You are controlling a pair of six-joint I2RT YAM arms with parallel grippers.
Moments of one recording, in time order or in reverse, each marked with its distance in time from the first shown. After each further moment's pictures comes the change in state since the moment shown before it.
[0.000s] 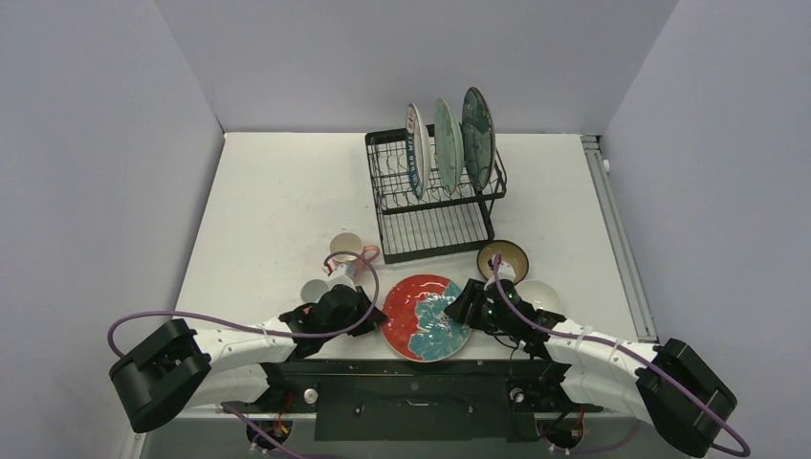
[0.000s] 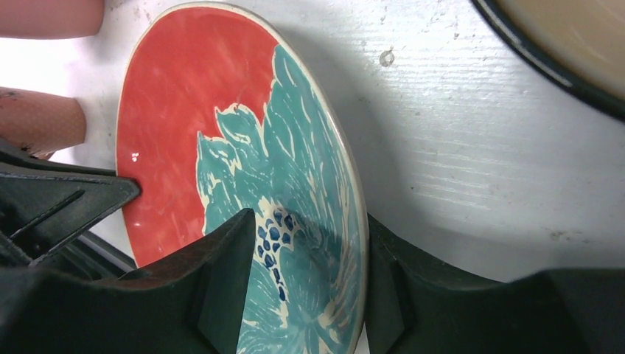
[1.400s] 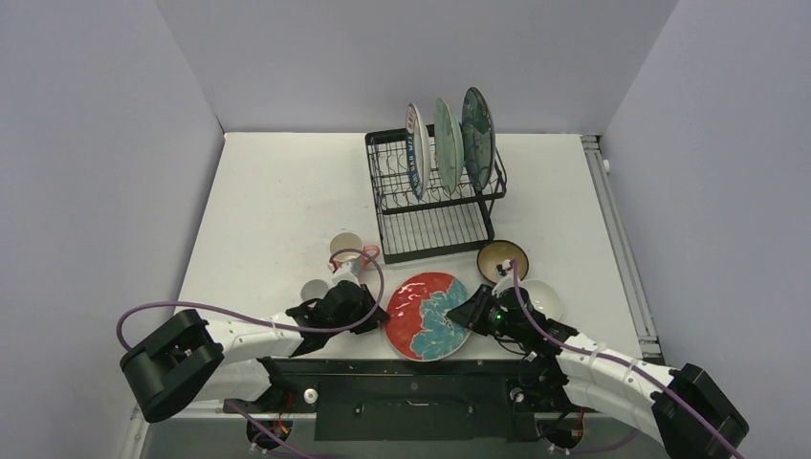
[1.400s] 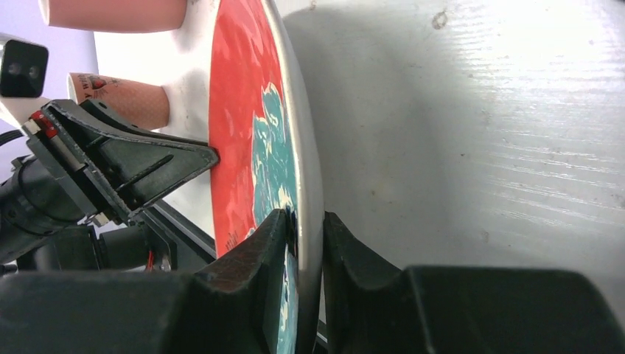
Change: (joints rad) left arm 0.012 0.084 0.035 0.021 0.017 0.023; right arm -0.030 -0.154 -0.122 0.115 -0.134 0.133
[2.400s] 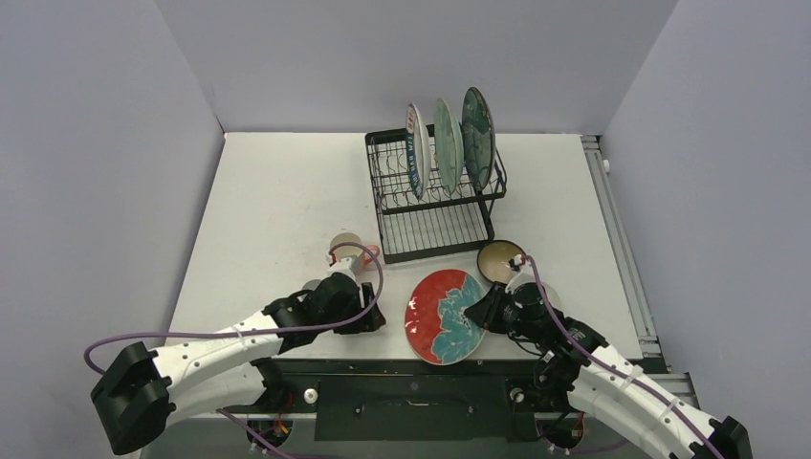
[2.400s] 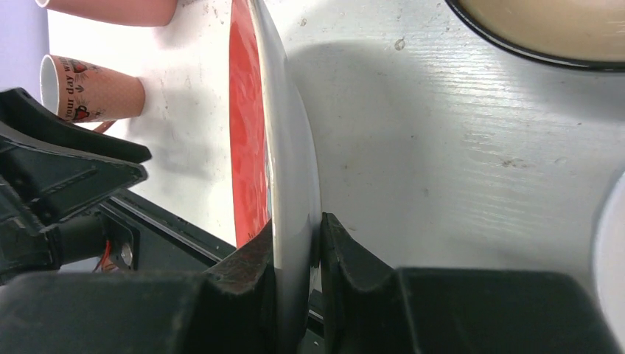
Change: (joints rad) left arm -0.005 -0.249 0.154 -0.513 0.017 0.169; right arm -0.036 -0.310 0.158 -0.504 0.054 -0.179
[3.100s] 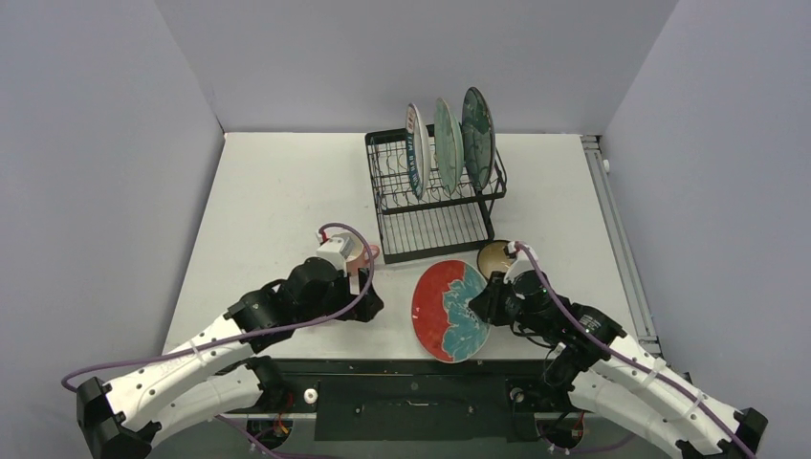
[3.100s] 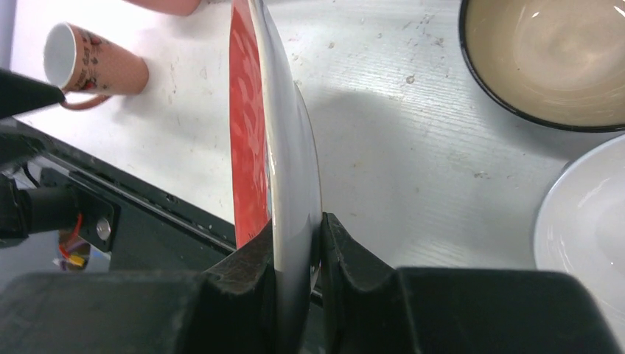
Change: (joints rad) left arm 0.010 -0.173 0.224 -0.232 -0.009 0.215; right arm 0.083 0.030 0.282 -0.277 0.104 -0.161
